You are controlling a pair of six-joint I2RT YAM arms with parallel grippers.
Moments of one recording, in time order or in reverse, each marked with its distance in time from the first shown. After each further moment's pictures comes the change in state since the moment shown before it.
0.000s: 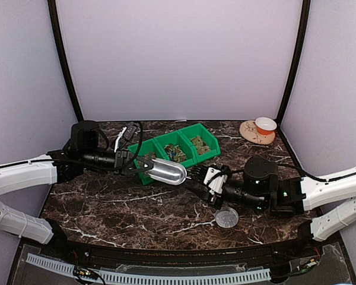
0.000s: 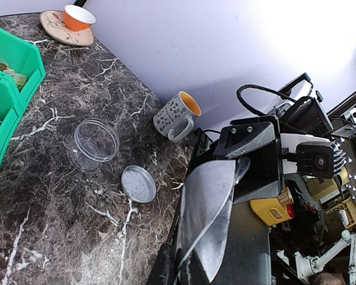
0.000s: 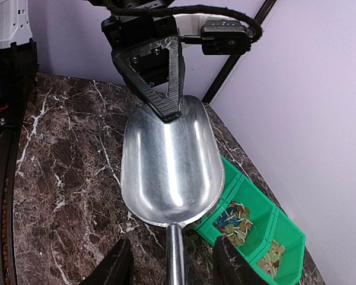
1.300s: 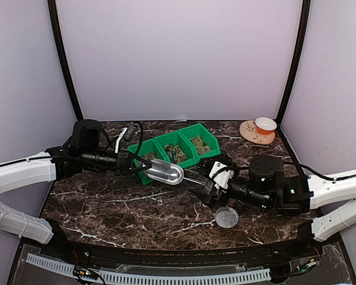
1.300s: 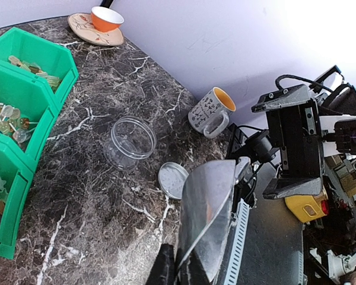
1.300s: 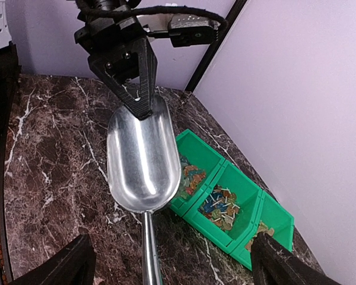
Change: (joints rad) left arm 0.000 0.000 0.043 -0.148 -0.126 0.157; right arm 0.001 -0.061 0.014 -0.106 0.085 0.037
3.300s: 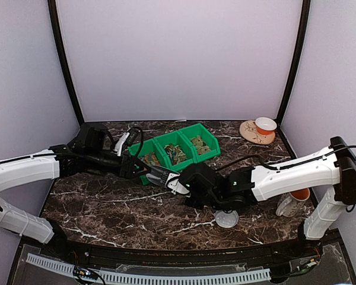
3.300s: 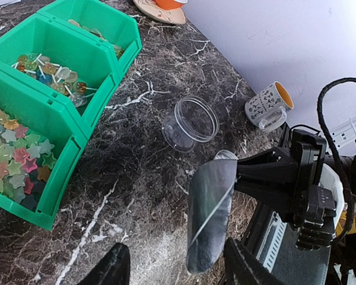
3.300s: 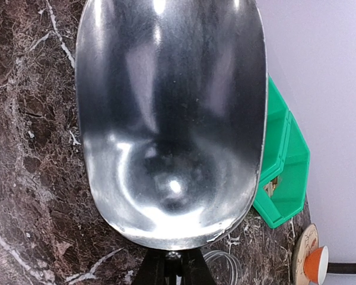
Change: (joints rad) left arm 0.008 0.042 0.023 -0.140 -0.185 0.030; right arm 0.002 0.515 0.395 -0.447 0.249 0.084
